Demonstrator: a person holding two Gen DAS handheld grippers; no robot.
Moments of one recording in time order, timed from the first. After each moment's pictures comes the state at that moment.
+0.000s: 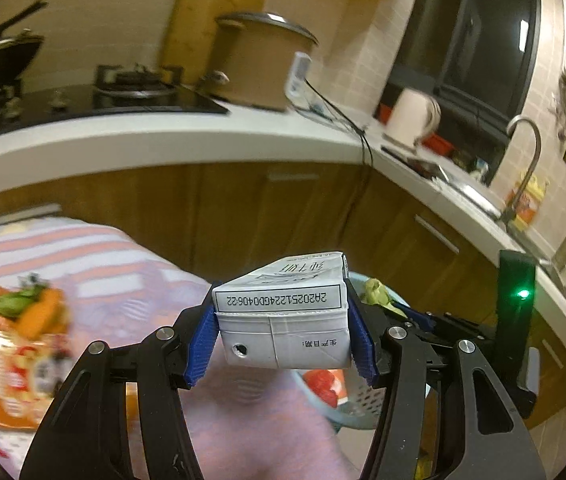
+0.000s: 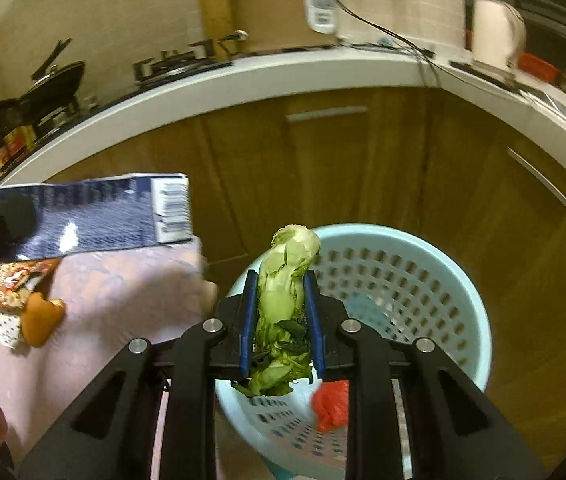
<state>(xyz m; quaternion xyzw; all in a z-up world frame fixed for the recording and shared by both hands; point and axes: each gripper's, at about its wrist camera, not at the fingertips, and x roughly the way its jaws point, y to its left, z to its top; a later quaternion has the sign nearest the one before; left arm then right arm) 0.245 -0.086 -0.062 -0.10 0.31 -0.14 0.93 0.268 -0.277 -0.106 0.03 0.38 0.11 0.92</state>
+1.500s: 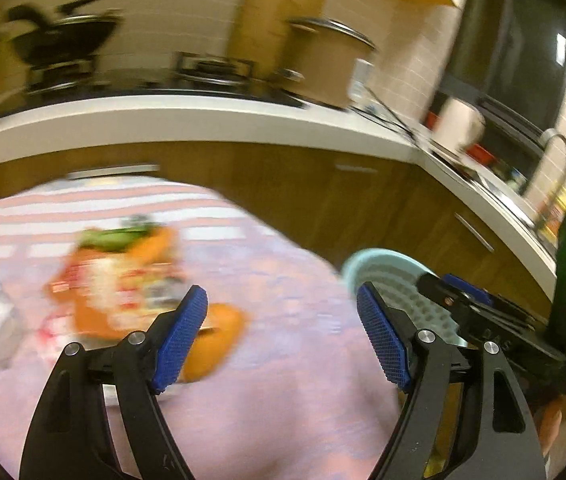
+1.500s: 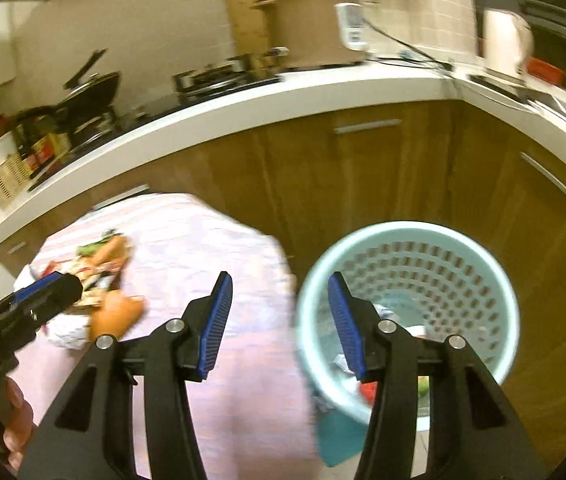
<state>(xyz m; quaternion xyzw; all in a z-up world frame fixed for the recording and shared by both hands) 0.164 0.002 -0.061 -0.12 0.32 -0.02 0.94 0.211 -0.195 -0.066 0.04 0.36 0.16 0.92</state>
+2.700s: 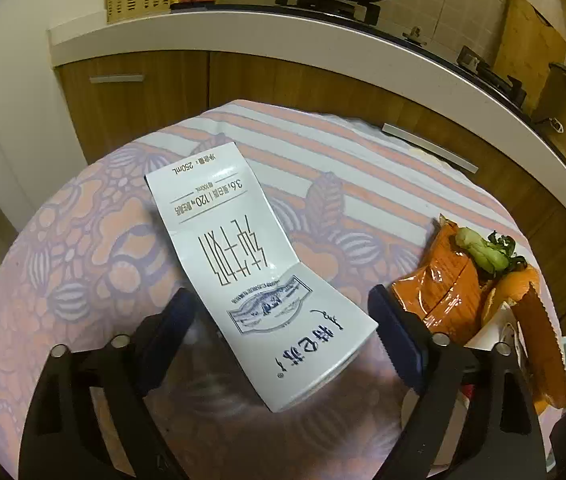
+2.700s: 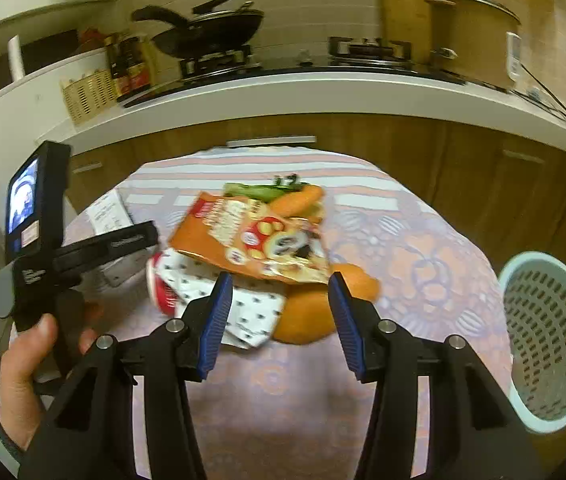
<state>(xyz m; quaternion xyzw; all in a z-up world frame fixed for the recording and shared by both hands) 0.153 0.189 -0.128 -0.21 0.38 0.30 0.85 0.165 -0.019 -0.084 -0.05 0.35 0.30 0.88</state>
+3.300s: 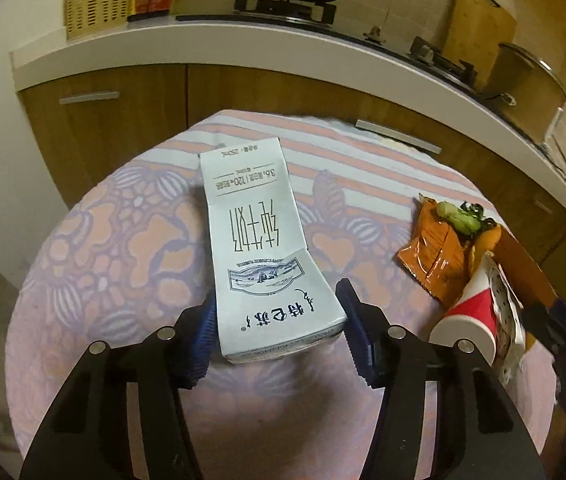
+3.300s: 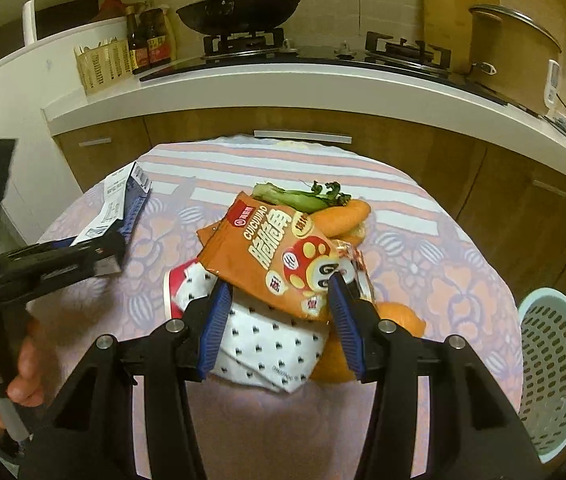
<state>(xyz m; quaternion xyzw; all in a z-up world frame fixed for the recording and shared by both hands) 0.110 0.218 -0.115 -0.18 0.38 0.20 0.88 0.187 0.026 -0.085 -0.10 0.36 0.32 0.87</state>
